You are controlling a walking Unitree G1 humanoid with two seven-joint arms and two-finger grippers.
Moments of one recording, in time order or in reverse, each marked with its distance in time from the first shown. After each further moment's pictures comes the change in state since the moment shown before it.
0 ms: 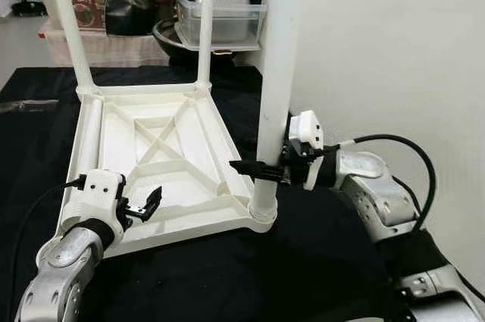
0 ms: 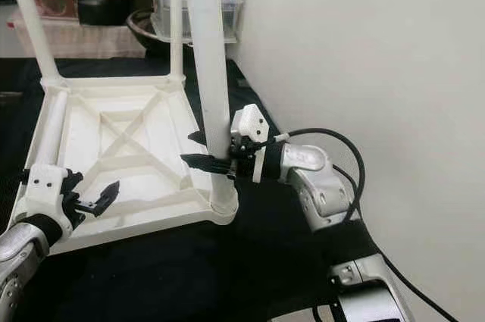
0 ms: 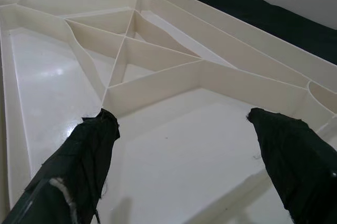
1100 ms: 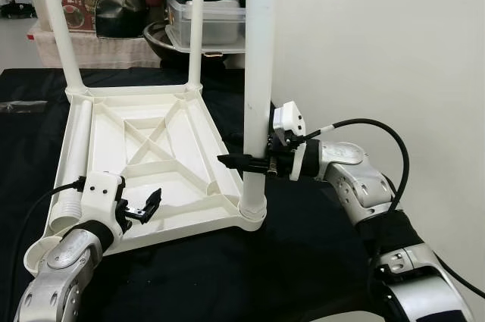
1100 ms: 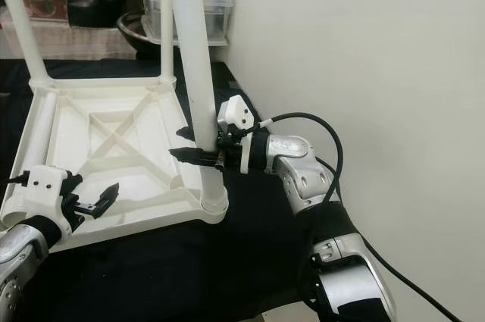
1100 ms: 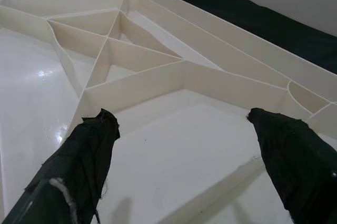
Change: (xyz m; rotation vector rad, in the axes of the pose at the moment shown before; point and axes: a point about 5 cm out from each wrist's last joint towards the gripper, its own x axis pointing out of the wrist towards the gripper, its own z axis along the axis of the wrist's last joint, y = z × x) left arm -0.001 0.000 -0.002 -0.004 0.009 -0.002; right arm 0.019 -0.011 -0.003 0.051 0.009 0.044
